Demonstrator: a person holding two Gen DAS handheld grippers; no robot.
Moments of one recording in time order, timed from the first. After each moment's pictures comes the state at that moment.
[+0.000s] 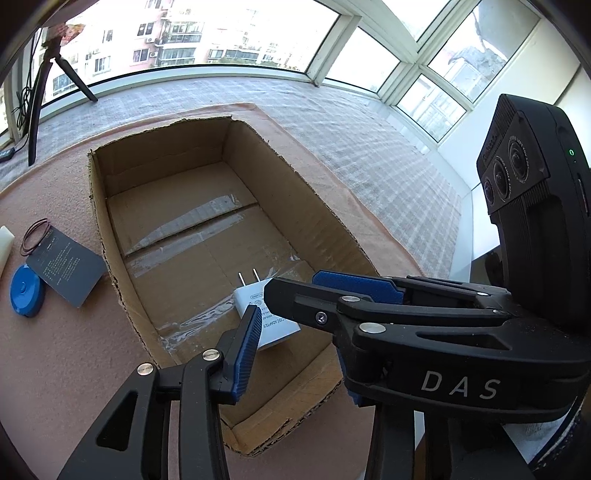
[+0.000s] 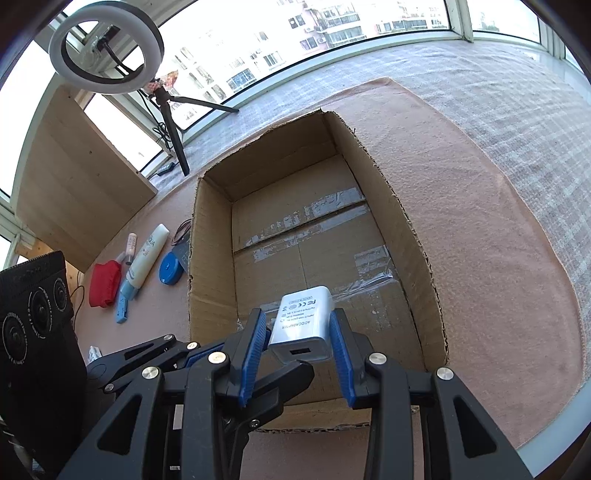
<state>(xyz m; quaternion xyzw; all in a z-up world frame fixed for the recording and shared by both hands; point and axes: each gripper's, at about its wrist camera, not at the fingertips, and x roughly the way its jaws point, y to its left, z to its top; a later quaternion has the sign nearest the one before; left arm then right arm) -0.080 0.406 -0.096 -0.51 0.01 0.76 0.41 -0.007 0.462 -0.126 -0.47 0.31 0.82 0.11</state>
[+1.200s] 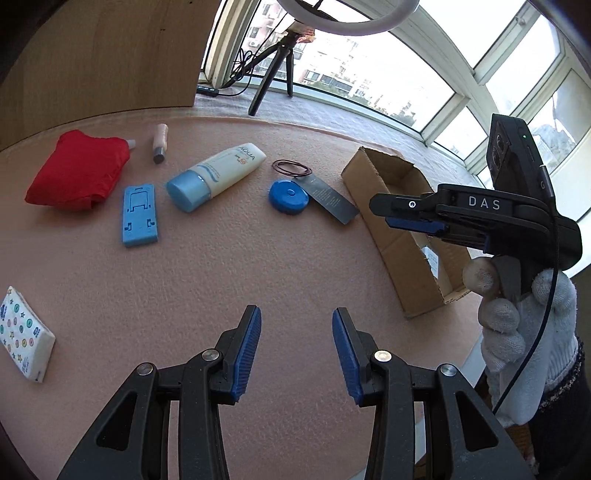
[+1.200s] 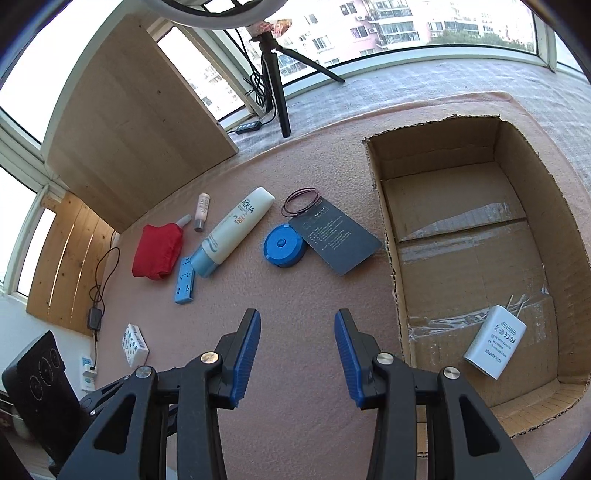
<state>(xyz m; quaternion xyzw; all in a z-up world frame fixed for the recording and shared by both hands) -0.055 0.112 -0.088 -0.51 -0.09 0.82 0.24 -0.101 0.338 -0.110 -0.49 0.27 0.83 0.01</state>
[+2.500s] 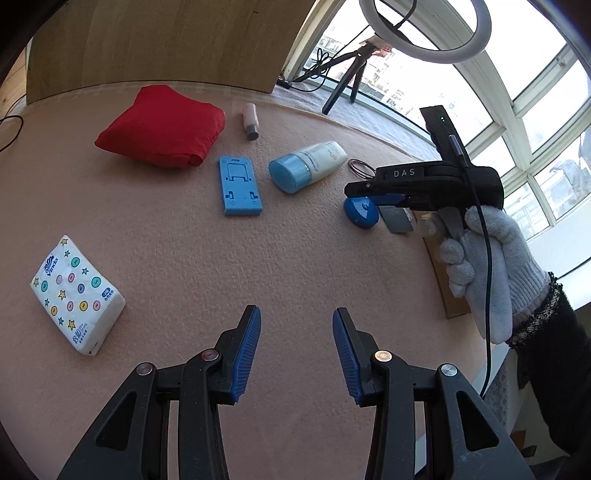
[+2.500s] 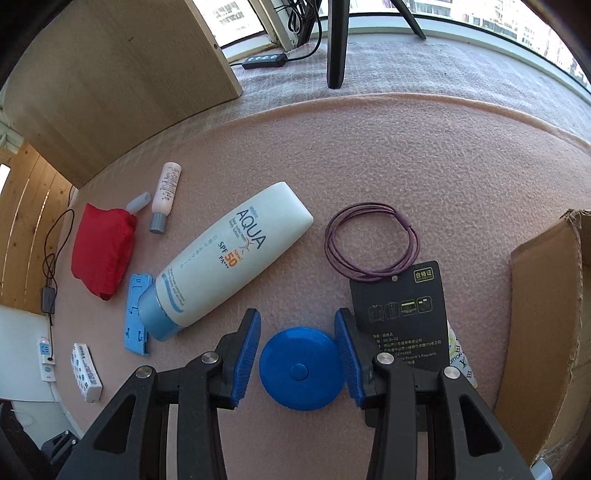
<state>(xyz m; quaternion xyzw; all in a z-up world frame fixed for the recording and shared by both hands) -0.061 0.032 -0.105 -0.53 -0.12 0.82 0.20 -0.245 0.300 -0.185 -0.59 0.18 0.78 -0.01</state>
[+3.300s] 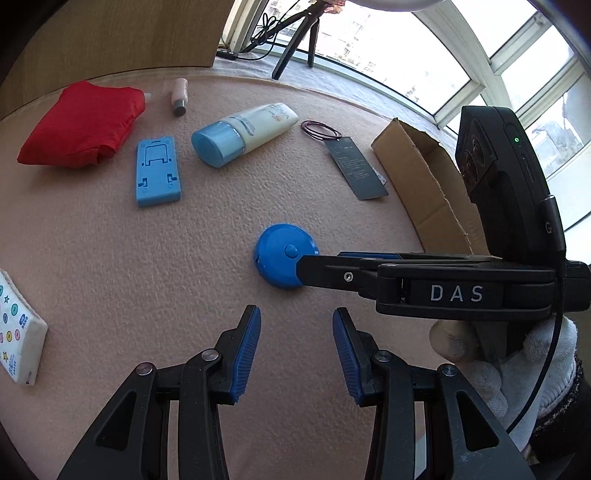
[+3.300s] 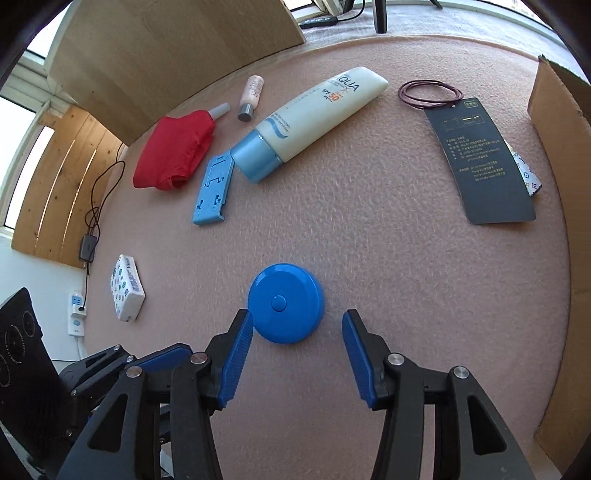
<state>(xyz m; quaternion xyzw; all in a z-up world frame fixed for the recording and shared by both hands) -0.081 0.093 -0.131 -0.55 -0.08 0.79 0.26 -0.141 0.237 -0.185 -0.59 0.23 0.77 -0.07</state>
